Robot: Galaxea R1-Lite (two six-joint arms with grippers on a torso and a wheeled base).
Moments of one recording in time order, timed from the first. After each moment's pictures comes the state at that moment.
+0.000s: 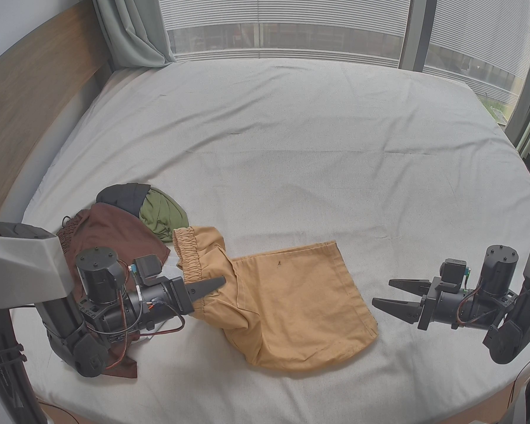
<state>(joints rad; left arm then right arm) -0.34 2.12 -0.38 -1.54 -0.56 -0.67 0.21 2.00 -0.18 -1.54 0.70 0.23</state>
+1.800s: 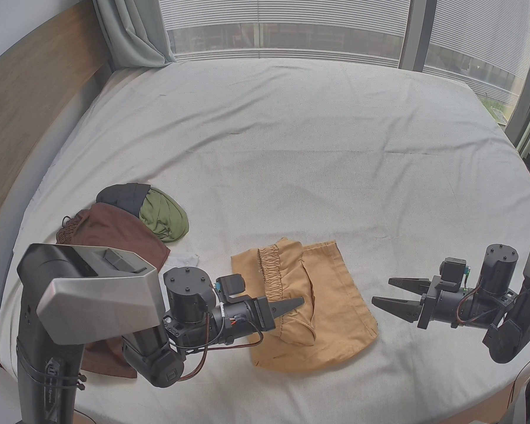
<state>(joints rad) -0.60 2.39 -0.68 -1.55 -0.52 -0.81 0.21 2.00 -0.19 -1.54 0.70 0.23</state>
